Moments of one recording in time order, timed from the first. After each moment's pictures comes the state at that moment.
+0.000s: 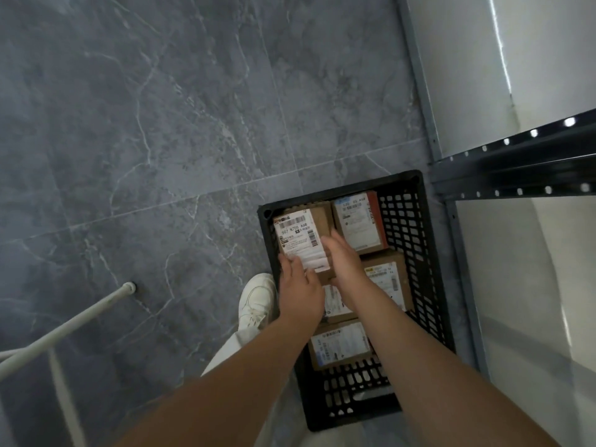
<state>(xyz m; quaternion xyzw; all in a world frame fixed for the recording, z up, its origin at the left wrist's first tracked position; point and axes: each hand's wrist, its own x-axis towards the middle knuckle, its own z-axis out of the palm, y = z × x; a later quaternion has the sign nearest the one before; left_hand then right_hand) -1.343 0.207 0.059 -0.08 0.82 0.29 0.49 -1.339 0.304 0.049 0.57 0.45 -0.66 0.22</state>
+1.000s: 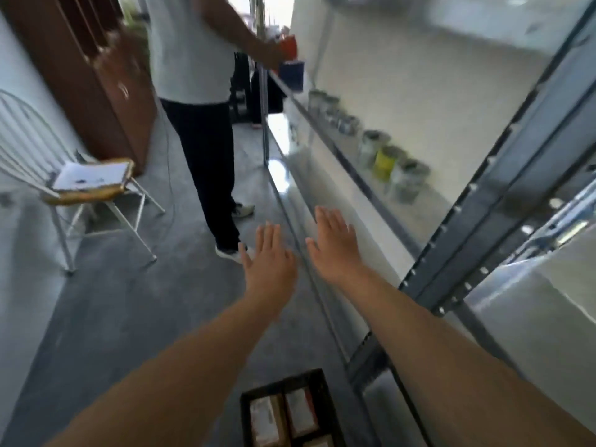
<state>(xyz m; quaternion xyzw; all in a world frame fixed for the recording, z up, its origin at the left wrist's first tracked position) -1.454 0.330 0.651 0.24 0.95 0.21 0.02 -1.406 0.450 0.684 0.22 0.96 -0.15 -0.05</state>
